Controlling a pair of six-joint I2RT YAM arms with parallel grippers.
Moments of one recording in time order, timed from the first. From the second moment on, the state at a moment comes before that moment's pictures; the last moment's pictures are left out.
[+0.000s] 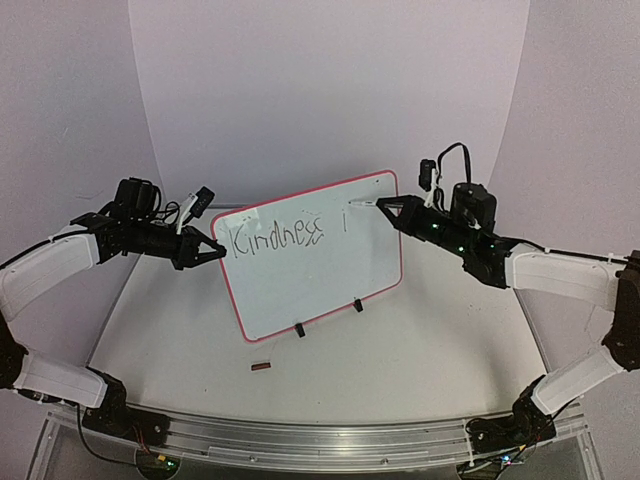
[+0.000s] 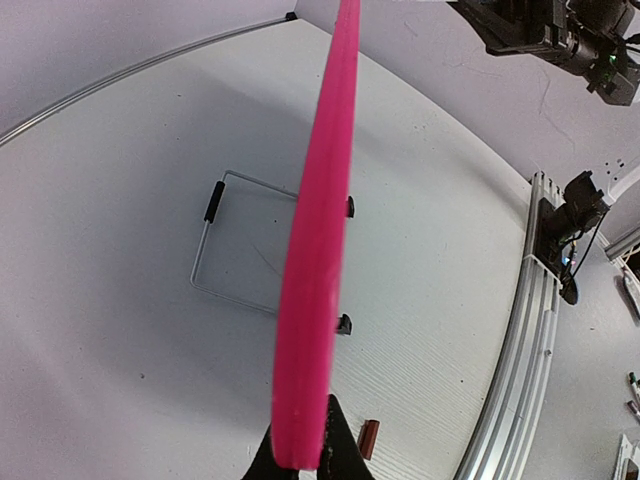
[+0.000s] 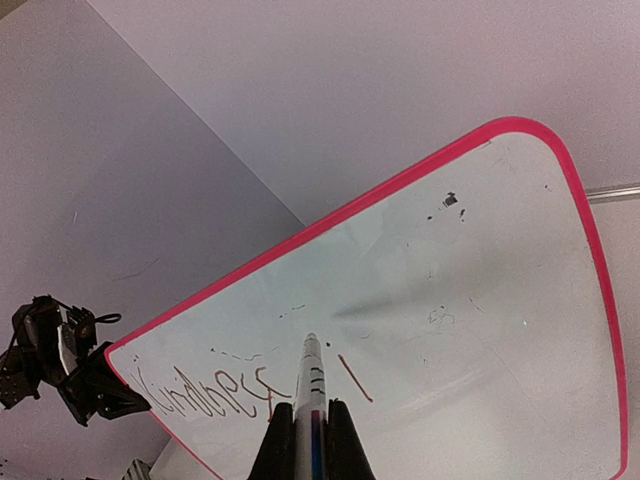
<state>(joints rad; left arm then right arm) -0.34 1.23 0.98 -0.44 0.72 0.16 0.59 1.43 0.94 0.40 -0.17 0.65</state>
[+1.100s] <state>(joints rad) -0.34 1.23 0.98 -0.44 0.72 0.16 0.58 1.48 0.91 0.40 -0.16 0.65</state>
